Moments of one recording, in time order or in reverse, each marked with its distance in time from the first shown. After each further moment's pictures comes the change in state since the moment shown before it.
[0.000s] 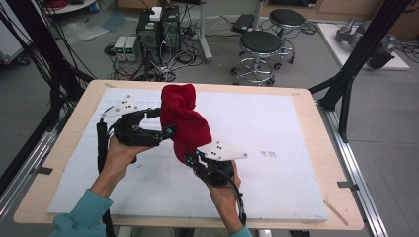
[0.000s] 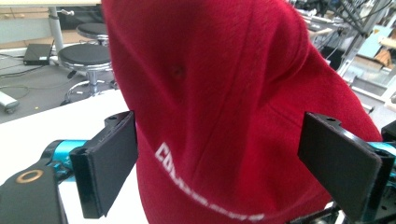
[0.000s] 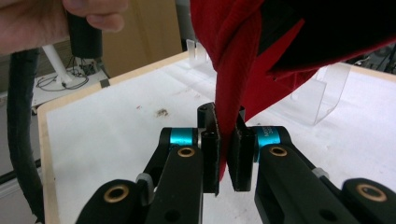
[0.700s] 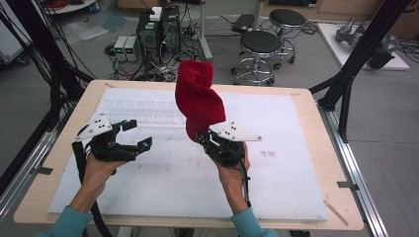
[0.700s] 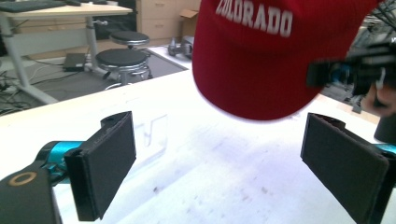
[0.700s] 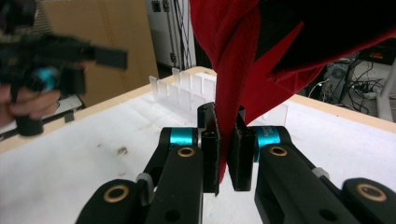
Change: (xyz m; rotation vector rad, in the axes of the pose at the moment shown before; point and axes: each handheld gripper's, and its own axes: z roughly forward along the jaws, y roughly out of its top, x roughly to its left) left arm 0.030 -0.059 -0.054 -0.042 0.106 0.035; right arm -0.037 0.034 -0.006 -0.084 -0.095 0.008
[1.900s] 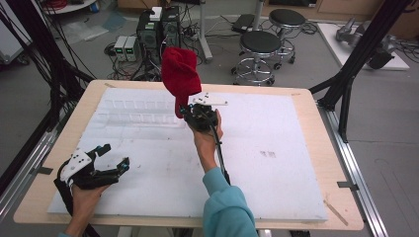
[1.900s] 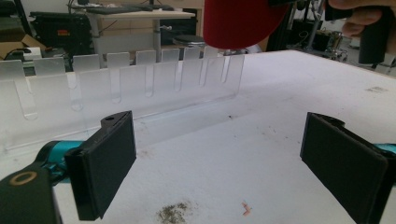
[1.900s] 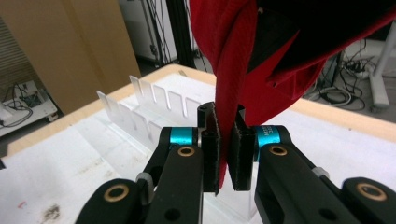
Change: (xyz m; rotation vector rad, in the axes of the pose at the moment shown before) left arm 0.020 -0.093 -0.047 -0.053 0.241 0.012; right arm -0.034 0.012 0.120 0.068 -0.068 0.063
